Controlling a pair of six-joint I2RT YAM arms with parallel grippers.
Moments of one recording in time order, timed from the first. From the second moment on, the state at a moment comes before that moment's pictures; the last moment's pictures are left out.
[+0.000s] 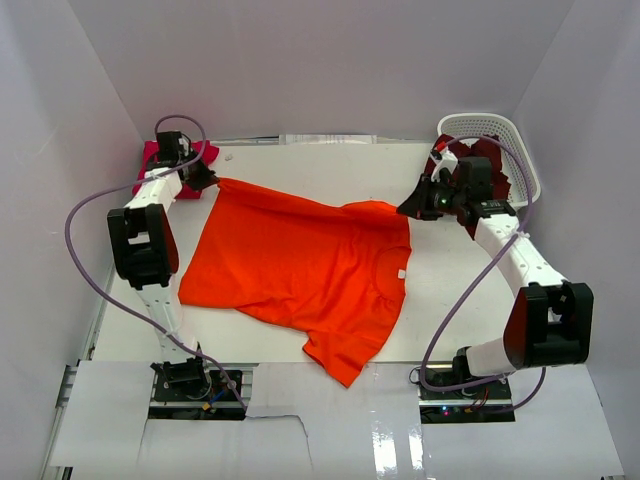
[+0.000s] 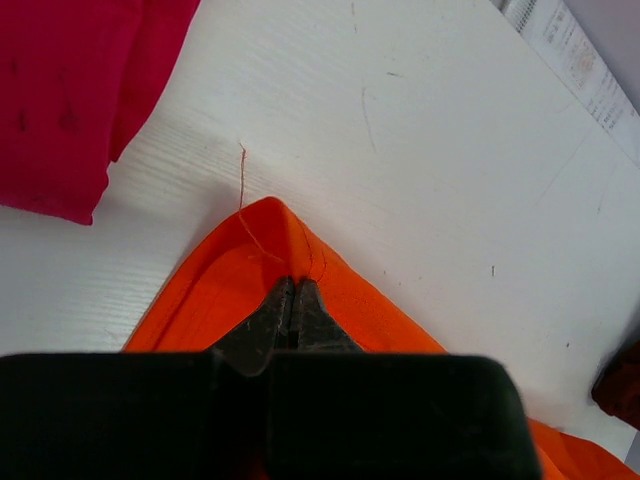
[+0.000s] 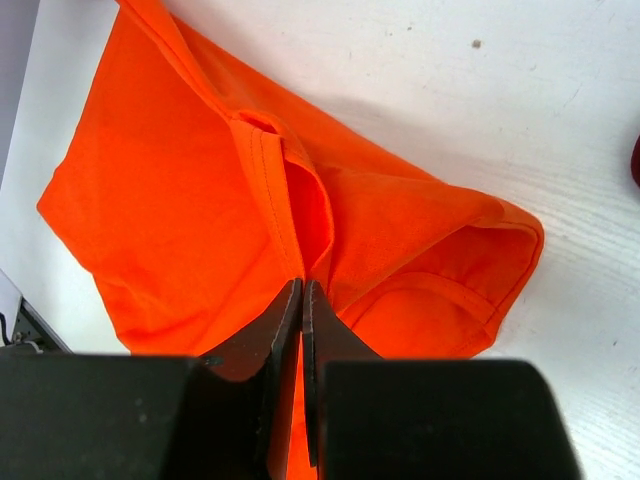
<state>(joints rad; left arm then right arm) 0.12 2.08 1.66 -0.34 0.24 -0.54 0.12 1.43 1.08 -0.29 -0.60 0.22</state>
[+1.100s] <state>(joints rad) 0.13 1.88 1.39 -0.30 0.24 -0.55 0.19 1.31 0.86 -0.35 -0.62 0.24</state>
